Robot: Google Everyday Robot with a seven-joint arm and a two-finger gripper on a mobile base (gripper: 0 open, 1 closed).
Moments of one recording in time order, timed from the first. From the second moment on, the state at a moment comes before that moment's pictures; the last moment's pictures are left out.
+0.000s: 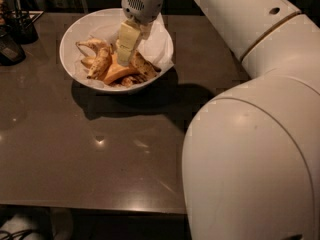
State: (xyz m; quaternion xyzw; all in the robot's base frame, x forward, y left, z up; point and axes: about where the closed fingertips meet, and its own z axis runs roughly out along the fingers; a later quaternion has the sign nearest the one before) arm 0.640 0.055 0.942 -0.58 0.81 0.08 0.11
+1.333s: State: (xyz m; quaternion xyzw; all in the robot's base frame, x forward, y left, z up) arm 0.659 0.065 0.910 -0.57 0.81 0.09 0.10
